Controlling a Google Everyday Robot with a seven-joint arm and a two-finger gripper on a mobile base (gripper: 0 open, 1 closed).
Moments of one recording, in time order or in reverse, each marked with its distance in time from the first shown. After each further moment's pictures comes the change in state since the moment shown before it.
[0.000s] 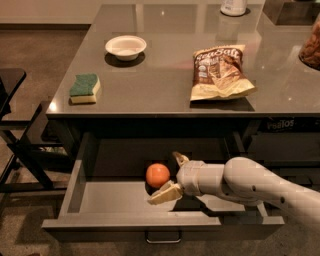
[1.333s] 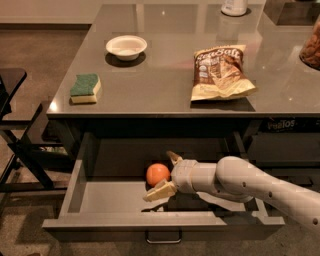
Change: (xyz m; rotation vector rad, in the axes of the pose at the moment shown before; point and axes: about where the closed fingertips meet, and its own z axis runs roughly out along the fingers) arm 0.002 -0.006 0.027 -0.026 -0.043 -0.002
